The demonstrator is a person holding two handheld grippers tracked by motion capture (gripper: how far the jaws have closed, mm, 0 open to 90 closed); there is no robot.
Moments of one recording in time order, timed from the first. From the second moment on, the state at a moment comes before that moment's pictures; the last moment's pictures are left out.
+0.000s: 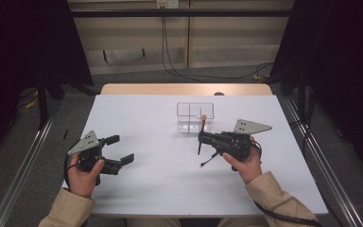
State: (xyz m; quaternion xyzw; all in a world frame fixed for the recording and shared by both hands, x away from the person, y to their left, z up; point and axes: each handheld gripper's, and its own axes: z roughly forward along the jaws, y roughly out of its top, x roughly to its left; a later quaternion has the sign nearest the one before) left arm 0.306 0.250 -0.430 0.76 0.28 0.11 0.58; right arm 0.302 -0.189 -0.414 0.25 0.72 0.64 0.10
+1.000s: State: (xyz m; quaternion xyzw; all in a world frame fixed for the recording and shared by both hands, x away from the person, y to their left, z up) left arm 0.296 0.277 -0.434 0.75 0.30 0.13 0.57; right arm 0.302 -0.190 -0.414 0.25 0.72 0.64 0.10
